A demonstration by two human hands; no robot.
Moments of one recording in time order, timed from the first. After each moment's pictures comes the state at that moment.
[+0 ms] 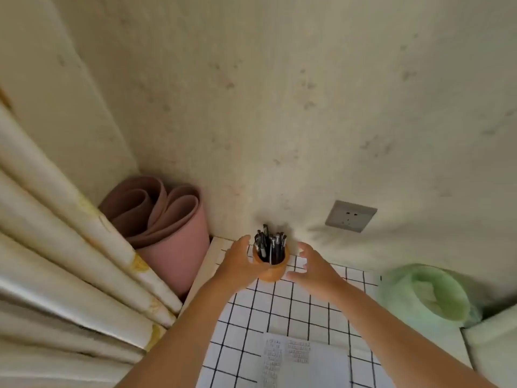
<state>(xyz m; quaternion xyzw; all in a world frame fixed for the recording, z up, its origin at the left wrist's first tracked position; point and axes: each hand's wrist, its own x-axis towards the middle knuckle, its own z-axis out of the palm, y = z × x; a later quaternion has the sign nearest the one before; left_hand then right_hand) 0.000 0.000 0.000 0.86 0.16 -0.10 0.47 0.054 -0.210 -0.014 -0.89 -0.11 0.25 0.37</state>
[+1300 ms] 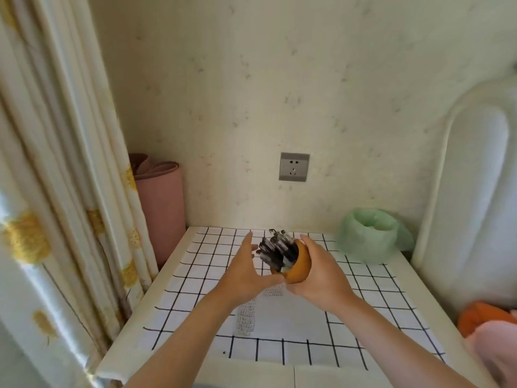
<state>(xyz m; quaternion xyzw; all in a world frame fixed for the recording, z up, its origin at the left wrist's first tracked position) -0.174 -0.106 -0.077 0.86 -0.03 0.02 0.50 -0.155 -0.309 -0.076 -0.92 -0.18 -0.13 0.34</state>
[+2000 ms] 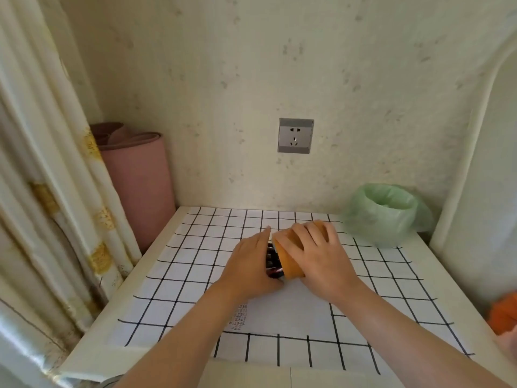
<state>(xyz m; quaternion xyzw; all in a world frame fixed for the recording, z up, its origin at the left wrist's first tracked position) -0.126 -0.125 -0.142 0.96 -0.12 0.09 0.23 -0.114 -0.318 -0.111 -0.92 -0.30 -0.22 -0.13</state>
